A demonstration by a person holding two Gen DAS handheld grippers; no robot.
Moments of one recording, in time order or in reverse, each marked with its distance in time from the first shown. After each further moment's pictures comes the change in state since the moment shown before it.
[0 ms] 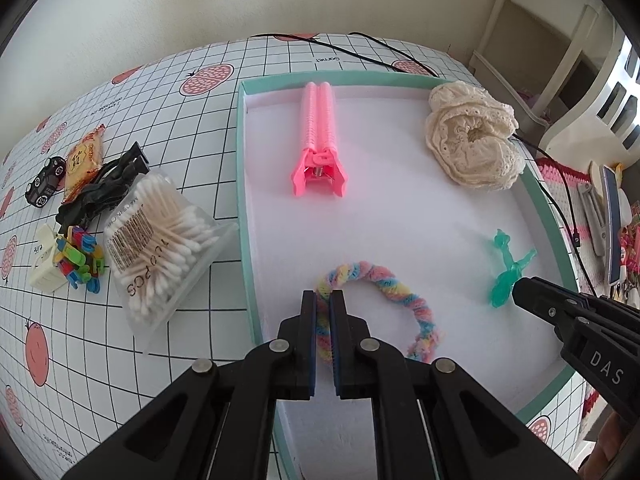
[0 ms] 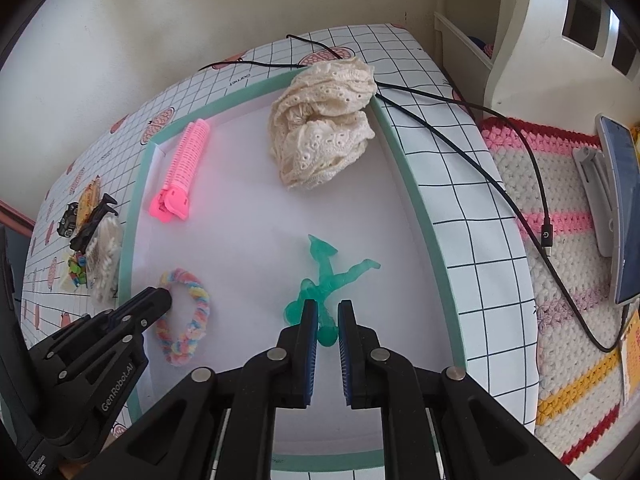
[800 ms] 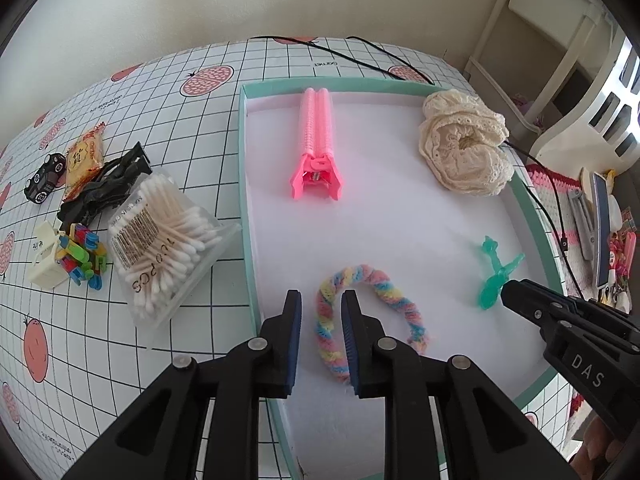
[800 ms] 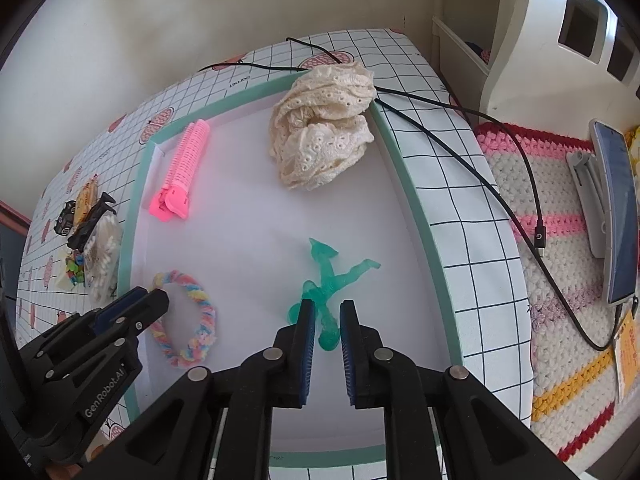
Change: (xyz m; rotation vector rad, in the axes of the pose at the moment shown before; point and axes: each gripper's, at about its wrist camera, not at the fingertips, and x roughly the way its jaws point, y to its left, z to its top) left arm -0.016 0.002 -0.002 -0.016 0.000 -0.036; right arm -0.005 0.006 -0.001 -0.005 -0.013 -0.023
